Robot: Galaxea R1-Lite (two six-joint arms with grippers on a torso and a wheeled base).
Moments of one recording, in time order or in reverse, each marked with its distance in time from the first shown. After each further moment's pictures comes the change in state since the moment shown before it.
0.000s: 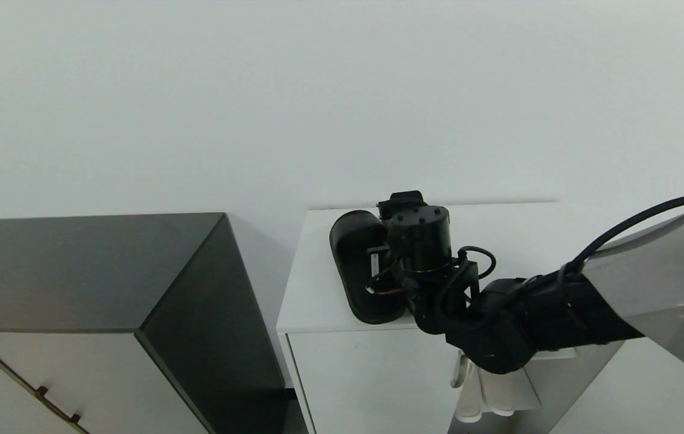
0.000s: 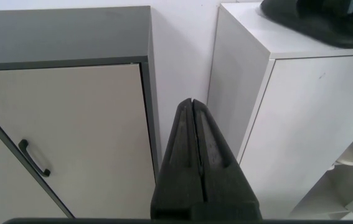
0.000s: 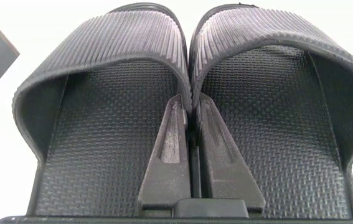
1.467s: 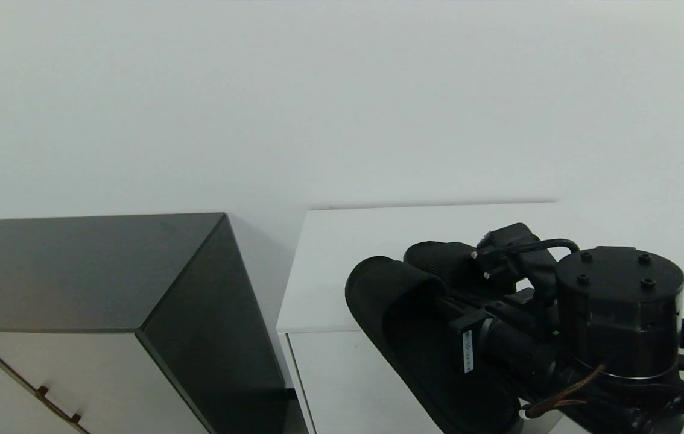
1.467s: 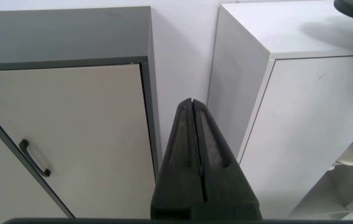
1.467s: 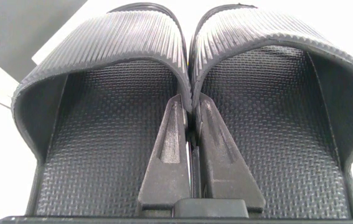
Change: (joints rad) left arm 0.001 0.000 0.000 0.000 0.001 0.000; right arm 0.116 -0.527 0.604 0.015 0.148 0.013
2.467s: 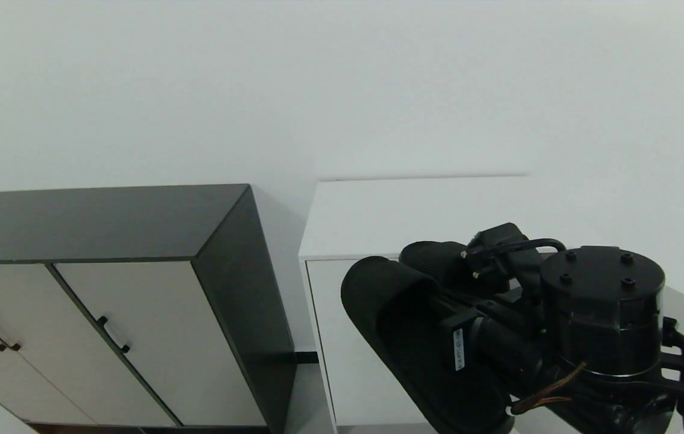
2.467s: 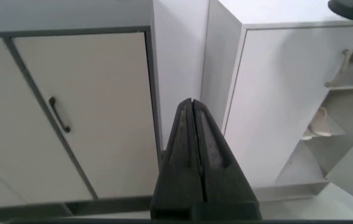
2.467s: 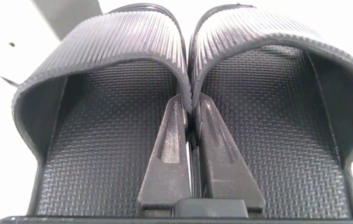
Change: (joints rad) left arm 0.000 0.000 0.000 -0.001 0.001 0.000; right arm 0.001 0.028 -0.022 -0.003 -0.007 0.000
